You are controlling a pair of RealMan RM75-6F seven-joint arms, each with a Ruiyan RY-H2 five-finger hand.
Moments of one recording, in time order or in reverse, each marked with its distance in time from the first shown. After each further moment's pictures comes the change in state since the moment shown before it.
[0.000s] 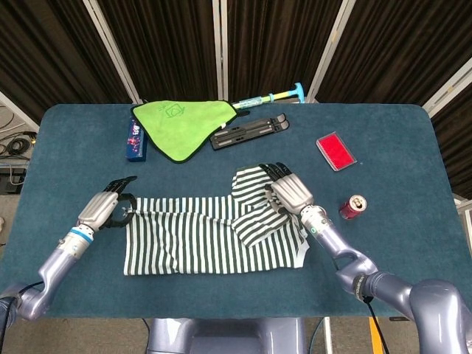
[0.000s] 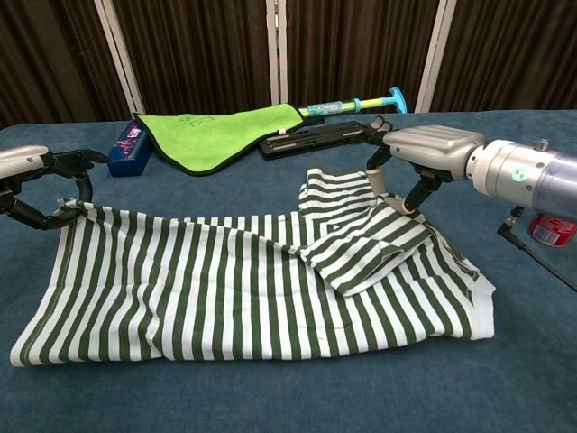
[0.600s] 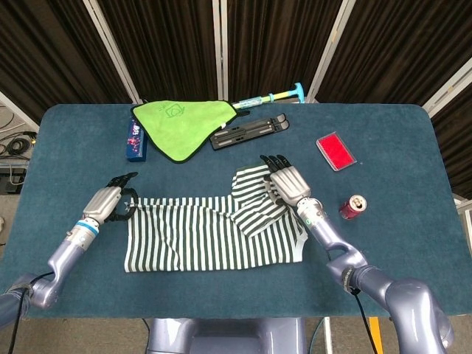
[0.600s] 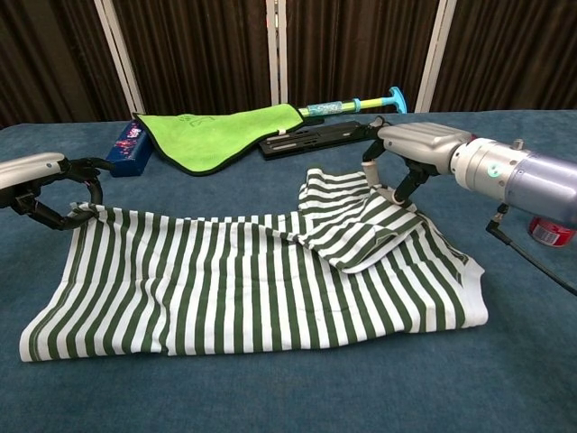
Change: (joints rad) left arm -0.040 -0.075 -0.025 0.121 -0.049 -0.093 -0.012; right arm 0.050 -0.127 0.011 0.230 0.013 -0.007 0.091
